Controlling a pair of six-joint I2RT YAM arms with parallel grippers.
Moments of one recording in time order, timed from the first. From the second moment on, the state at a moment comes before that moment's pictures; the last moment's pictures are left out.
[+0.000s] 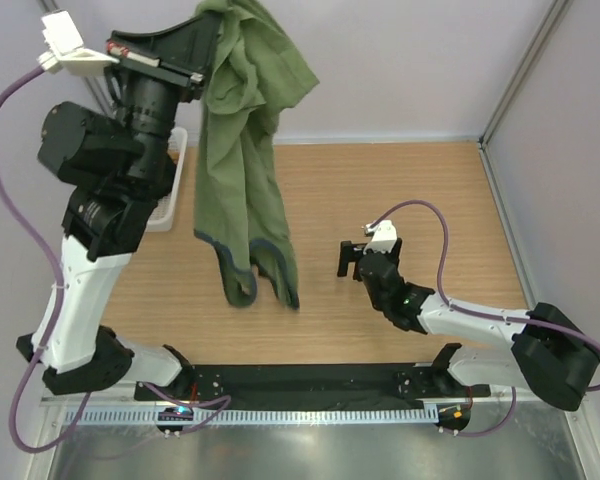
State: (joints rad) left arm -0.69 1.37 2.12 -0.17 -0.36 -0.83; right arm 0.84 1.19 0.46 0.31 0.67 0.37
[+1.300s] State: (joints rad) left arm -0.54 1.22 1.01 -0.48 -0.26 -0.74; right arm 0.92 1.06 0.59 -0.12 0.28 0.58
